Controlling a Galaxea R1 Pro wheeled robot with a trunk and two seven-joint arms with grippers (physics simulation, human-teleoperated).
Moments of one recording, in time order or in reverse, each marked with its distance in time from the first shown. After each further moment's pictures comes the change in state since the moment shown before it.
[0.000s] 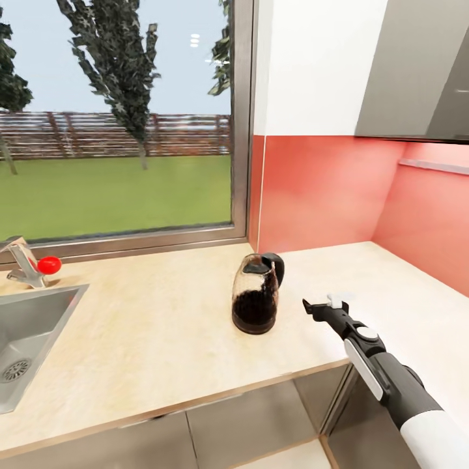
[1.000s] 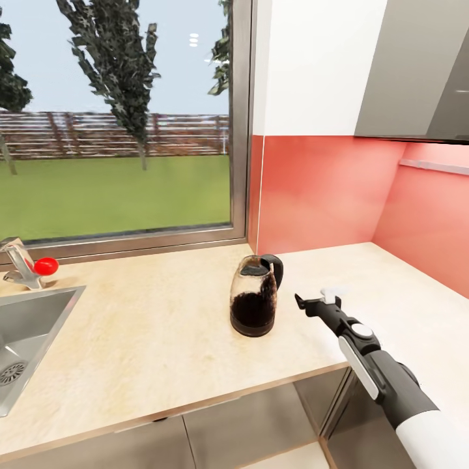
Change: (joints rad) left arm 0.008 -0.004 0.000 0.018 0.005 0.006 -0.001; right arm 0.003 0.018 0.019 -0.064 0.004 -0.003 0.018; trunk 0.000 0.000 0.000
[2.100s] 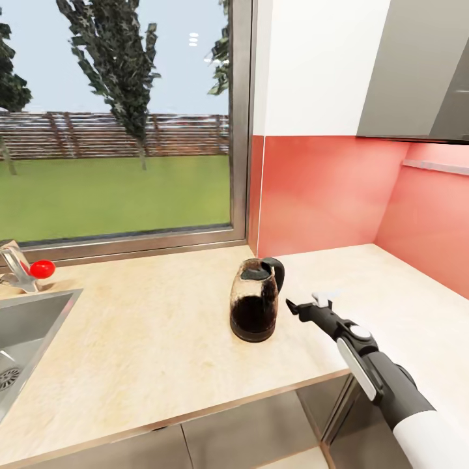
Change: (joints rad) left arm -0.001 -0.012 0.000 0.000 0.000 0.004 0.054; right arm 0.000 0.012 -0.006 0.030 -0.005 0.001 0.150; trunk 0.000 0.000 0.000
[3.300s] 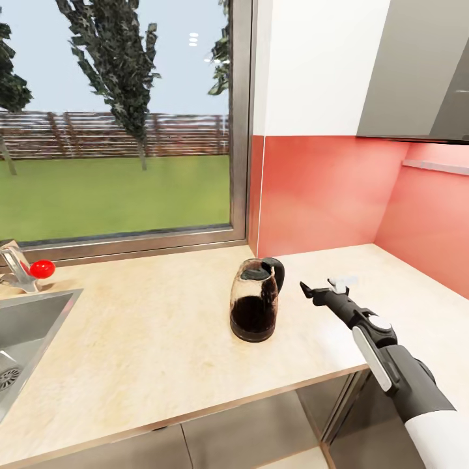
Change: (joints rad) left arm 0.000 -0.003 0.001 0.000 0.000 0.000 0.000; right arm 0.000 -0.028 -0.108 -0.107 0.000 0.007 0.000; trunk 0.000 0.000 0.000
